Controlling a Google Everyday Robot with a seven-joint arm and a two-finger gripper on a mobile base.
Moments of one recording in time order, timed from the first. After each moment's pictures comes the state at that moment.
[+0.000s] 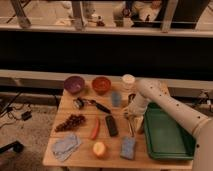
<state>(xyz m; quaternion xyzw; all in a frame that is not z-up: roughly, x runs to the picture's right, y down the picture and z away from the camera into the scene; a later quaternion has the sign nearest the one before) 0.152 0.188 0.852 -0.36 -0.26 -0.22 0.87</state>
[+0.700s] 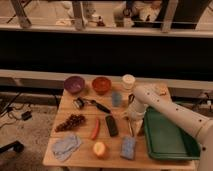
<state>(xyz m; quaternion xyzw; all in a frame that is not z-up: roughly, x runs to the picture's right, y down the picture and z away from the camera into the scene) 0.149 0.207 0.856 -0.36 -0.23 -0.24 0.87</state>
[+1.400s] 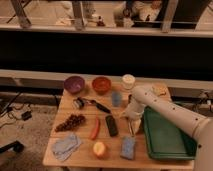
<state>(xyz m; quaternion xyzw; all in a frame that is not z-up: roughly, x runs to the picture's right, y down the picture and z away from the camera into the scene) 0.146 0.204 0.863 -0.36 -0.23 -0.24 0.87</state>
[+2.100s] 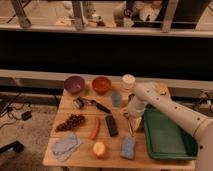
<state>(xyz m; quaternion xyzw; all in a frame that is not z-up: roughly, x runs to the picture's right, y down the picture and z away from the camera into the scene) 0.149 0.187 0.865 -0.34 -0.22 -0.22 0.88</state>
